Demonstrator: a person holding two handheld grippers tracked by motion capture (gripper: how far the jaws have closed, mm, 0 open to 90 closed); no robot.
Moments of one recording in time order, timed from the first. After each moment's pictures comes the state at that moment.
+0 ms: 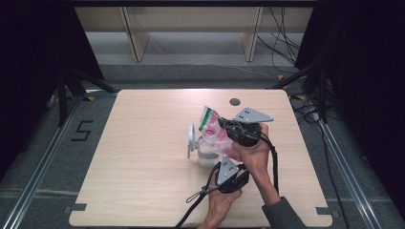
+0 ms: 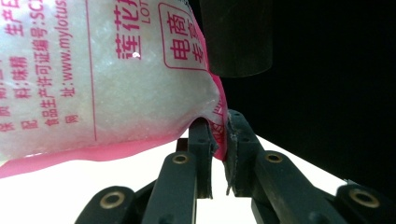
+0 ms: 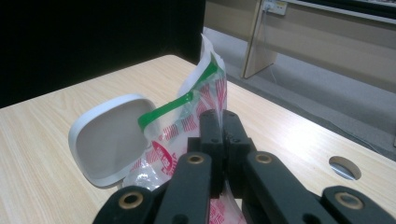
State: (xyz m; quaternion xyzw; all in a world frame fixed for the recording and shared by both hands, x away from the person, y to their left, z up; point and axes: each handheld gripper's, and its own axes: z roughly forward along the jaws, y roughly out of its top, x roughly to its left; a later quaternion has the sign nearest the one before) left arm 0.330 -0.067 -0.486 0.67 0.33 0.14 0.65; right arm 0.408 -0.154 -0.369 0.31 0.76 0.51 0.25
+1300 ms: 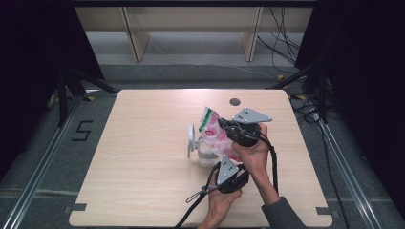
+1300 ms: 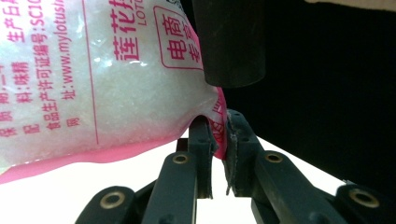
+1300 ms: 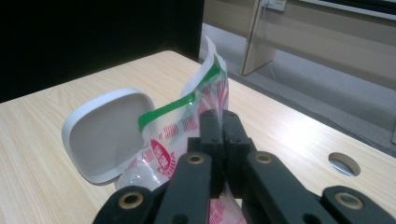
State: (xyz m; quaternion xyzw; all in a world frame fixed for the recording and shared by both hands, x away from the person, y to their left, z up) left arm 0.330 -0.066 -0.486 0.67 0.33 0.15 0.65; right arm 0.410 -0.153 -0.372 0.31 0.77 0.50 0.25
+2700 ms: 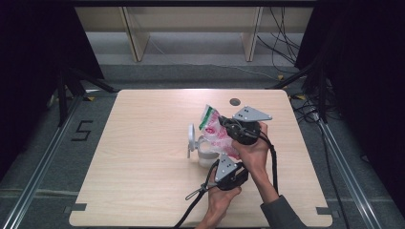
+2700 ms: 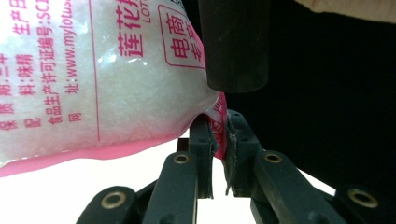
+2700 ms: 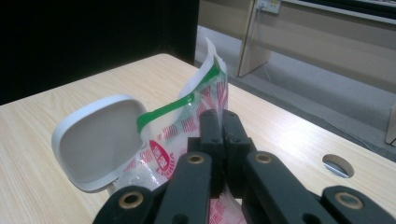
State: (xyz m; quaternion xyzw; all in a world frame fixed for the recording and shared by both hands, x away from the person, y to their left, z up) left arm 0.337 -0.065 -0.486 0.66 0.33 0.13 0.66; right arm 0.414 -0.153 -0.371 0.32 0.76 0.50 0.26
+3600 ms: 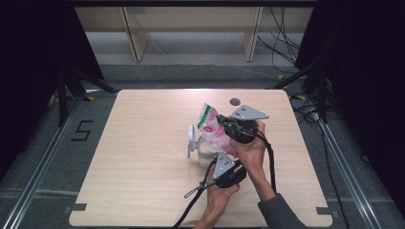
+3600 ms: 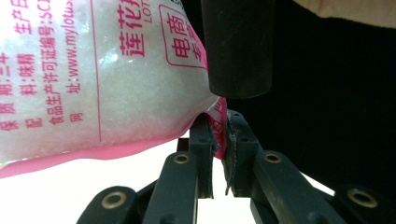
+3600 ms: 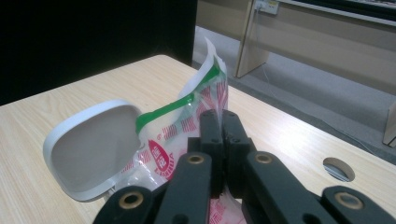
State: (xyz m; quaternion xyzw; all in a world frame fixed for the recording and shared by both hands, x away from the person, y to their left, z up) left arm 0.343 -0.060 -0.487 0.65 0.33 0.13 0.67; right arm 0.418 -0.147 -0.371 0.32 0.76 0.50 0.26
